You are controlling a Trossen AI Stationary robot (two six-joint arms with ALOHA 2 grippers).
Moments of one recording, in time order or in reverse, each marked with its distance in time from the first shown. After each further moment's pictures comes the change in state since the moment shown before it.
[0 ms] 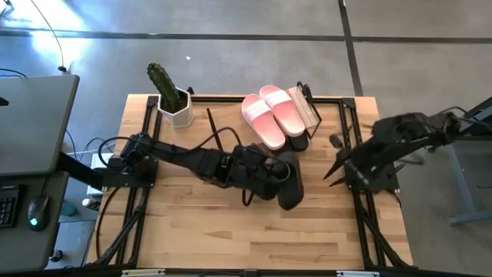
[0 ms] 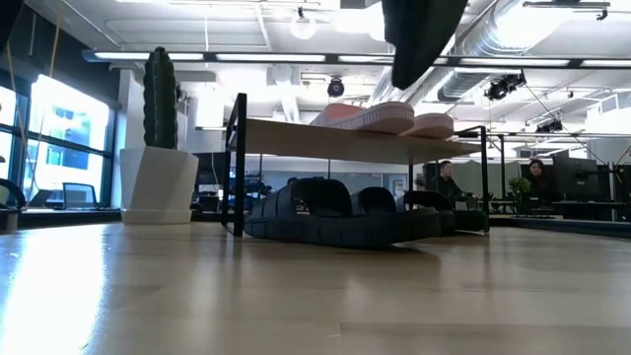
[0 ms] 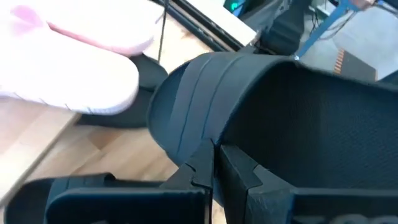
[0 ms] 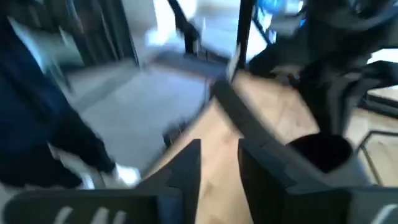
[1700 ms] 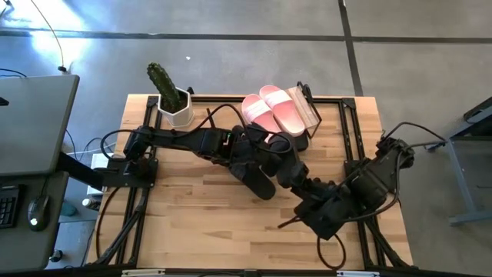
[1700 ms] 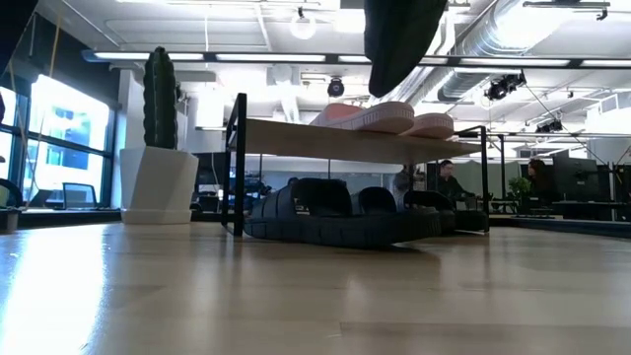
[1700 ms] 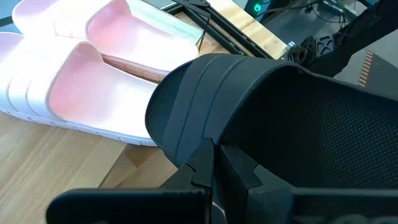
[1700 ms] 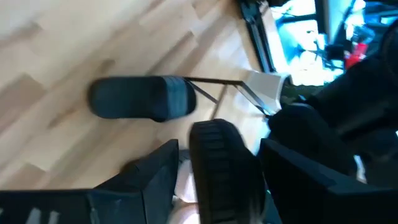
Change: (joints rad) left arm 0.127 0.000 0.077 -0.103 0.051 0.058; right arm 0.324 0.867 0.862 -0.761 0.936 -0.351
